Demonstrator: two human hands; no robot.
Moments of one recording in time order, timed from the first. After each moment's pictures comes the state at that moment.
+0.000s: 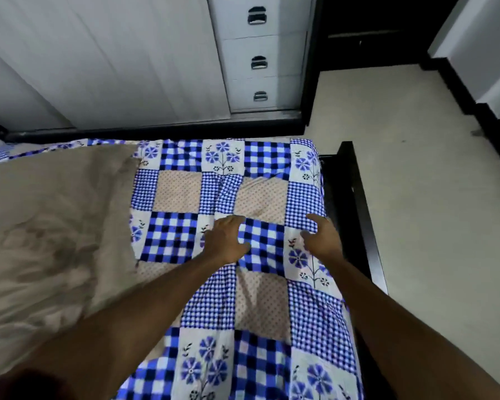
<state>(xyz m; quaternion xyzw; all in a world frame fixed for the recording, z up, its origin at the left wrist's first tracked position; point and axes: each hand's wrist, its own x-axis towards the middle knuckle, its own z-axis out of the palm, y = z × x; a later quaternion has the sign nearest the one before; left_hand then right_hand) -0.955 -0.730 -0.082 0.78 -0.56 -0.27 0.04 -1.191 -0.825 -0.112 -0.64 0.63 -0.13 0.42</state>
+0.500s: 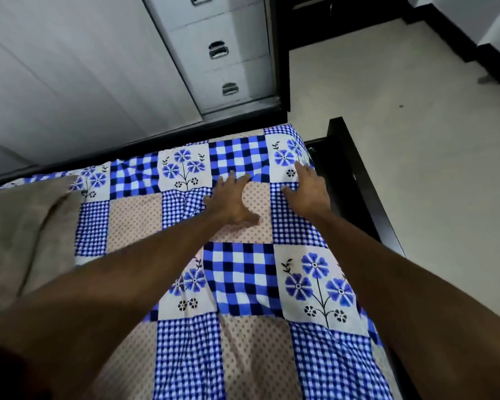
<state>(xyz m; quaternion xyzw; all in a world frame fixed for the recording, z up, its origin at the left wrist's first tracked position) -0.958 -0.925 -0.151 0.75 -0.62 -0.24 -0.05 -1.158 -0.970 -0.184 -0.70 0.61 -0.16 0.34</state>
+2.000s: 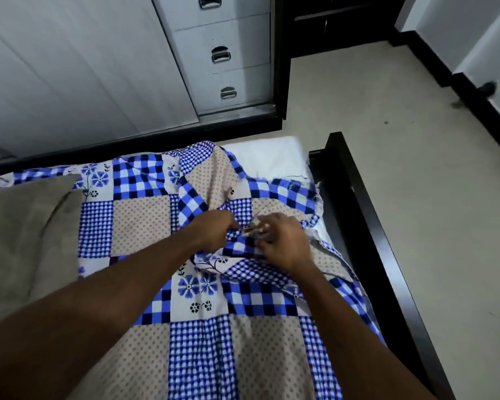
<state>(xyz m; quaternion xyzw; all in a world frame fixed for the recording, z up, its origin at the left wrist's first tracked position) -0.904 -0.881 -0.122 0.62 -0.72 -0.25 -0.17 -1.107 -0.872 -0.165 -0.77 0.54 -0.15 0.30</state>
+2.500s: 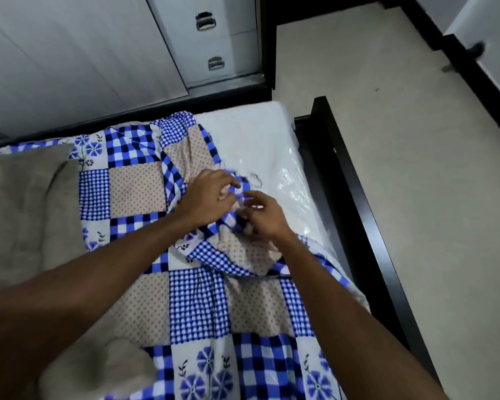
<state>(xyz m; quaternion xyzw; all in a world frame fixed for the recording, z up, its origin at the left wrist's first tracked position) -0.930 -0.825 -0.101 0.64 -0.72 -0.22 0.14 -1.111 -0.821 -0.133 -0.54 0.55 -0.22 0.60</state>
